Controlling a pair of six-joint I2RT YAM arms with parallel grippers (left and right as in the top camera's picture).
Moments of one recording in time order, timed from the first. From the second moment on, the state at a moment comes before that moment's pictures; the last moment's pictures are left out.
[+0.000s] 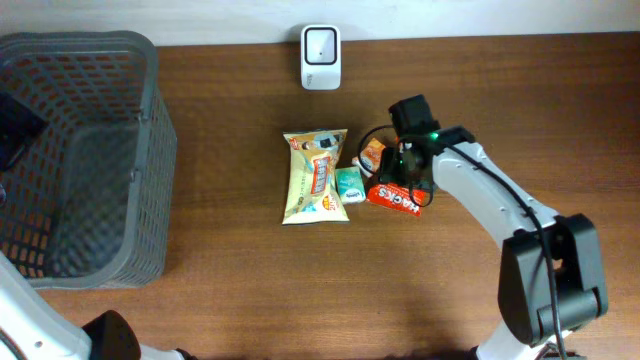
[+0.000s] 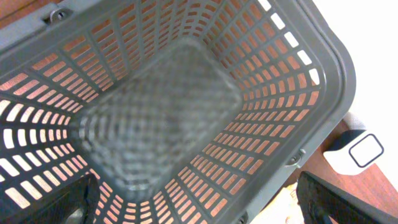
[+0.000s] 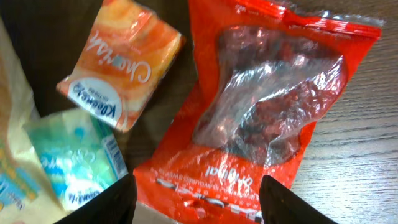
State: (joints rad) left arm 0.53 1.68 2.41 -1.69 0.08 -0.41; right arm 0.31 1.82 1.29 -0.75 0.04 0.50
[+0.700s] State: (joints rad) left arm 0.53 1.68 2.41 -1.69 0.08 -0.41; right arm 0.09 1.91 1.60 -1.15 -0.26 0.30
